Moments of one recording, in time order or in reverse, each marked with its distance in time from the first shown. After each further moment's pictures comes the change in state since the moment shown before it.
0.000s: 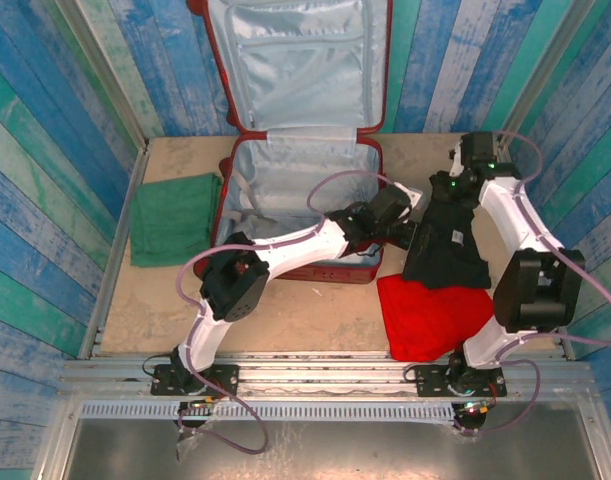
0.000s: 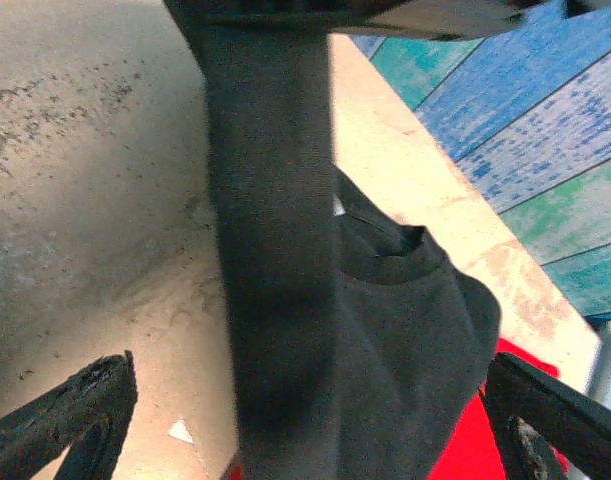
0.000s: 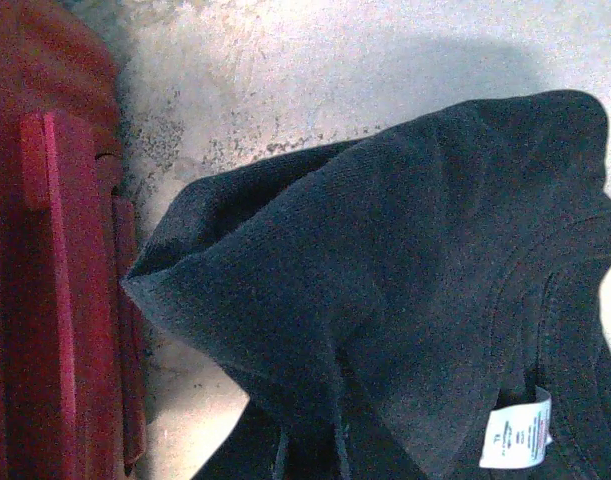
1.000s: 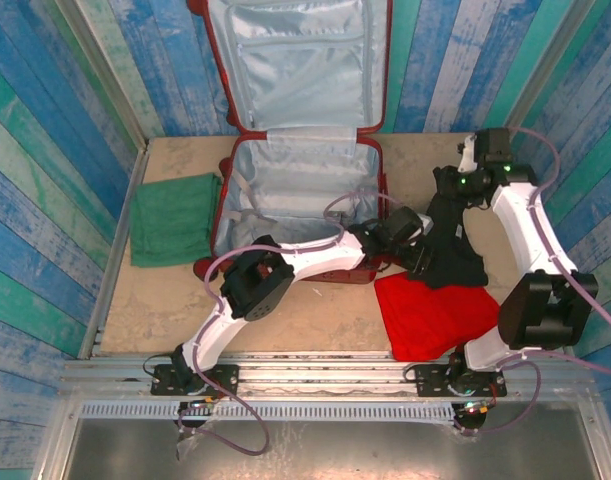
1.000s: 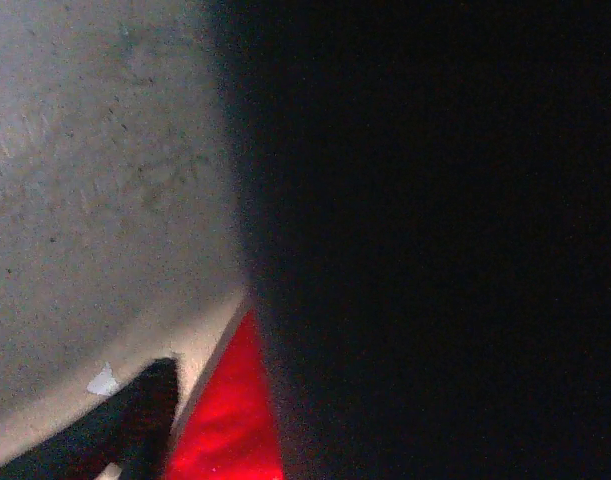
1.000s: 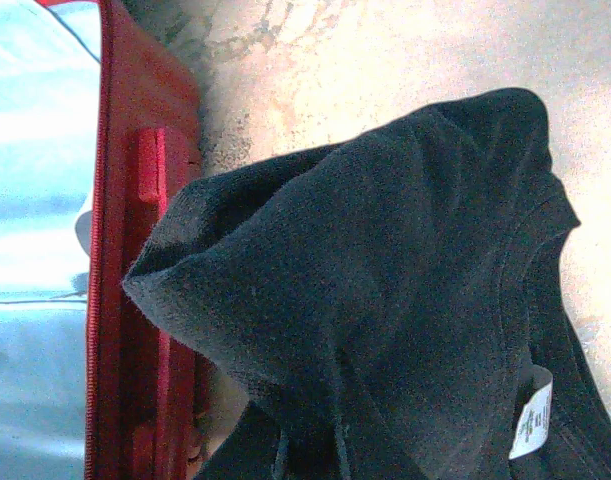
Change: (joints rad) left arm -0.055 0.140 0.037 -0.045 0.065 -0.050; right arm -0.017 -0.108 0.017 -0.046 -0.089 0.003
